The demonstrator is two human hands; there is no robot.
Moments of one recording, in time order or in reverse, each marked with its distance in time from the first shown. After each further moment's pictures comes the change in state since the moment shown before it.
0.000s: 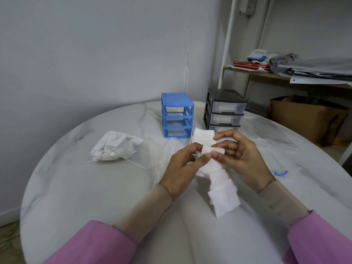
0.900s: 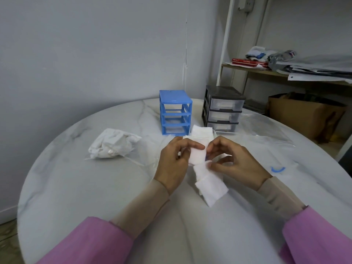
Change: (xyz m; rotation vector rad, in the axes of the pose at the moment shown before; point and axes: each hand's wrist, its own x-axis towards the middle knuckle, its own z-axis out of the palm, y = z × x) left_hand 0.001 -0.003 -0.006 0.270 0.221 0.156; right_hand -0.002 0.007 -0.006 -0.370 -0.153 0.094
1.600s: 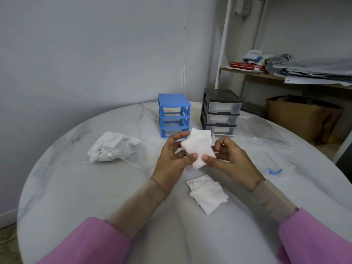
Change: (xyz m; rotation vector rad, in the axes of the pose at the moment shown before) left_hand 0.003 0.012 -0.001 -0.498 -0.015 -0.263; right_hand 0.002 0.000 0.009 0.144 0.171 0.118
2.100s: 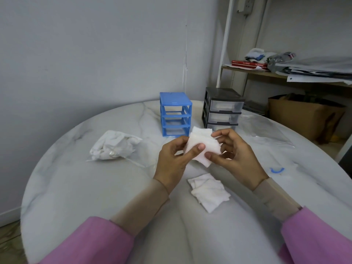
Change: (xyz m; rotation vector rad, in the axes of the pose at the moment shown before) left_hand 0.000 0.000 0.001 0.225 0.007 0.181; right_hand 0.001 -0.002 -0.004 0.022 0.014 -0.172
